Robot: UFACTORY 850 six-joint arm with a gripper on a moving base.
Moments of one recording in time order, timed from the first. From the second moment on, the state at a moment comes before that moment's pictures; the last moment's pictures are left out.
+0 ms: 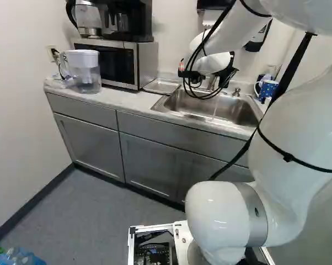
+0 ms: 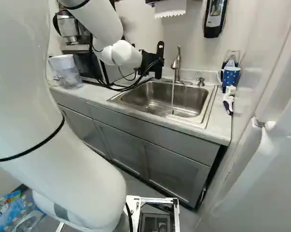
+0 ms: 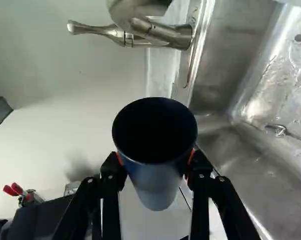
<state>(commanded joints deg) -7.8 1.9 -51.1 0.3 17.6 89.1</state>
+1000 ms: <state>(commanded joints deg) -7.8 1.9 -51.1 0.3 17.6 59.0</state>
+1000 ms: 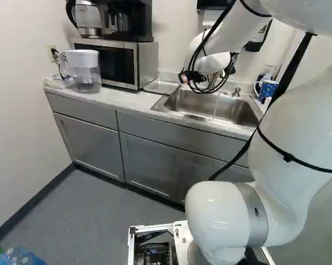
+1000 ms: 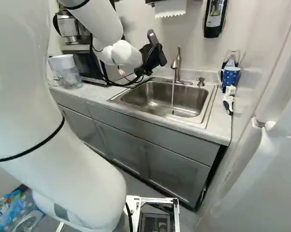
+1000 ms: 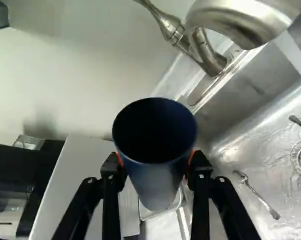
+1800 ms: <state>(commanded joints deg) -7.8 1.9 -51.1 0.3 17.6 34.8</state>
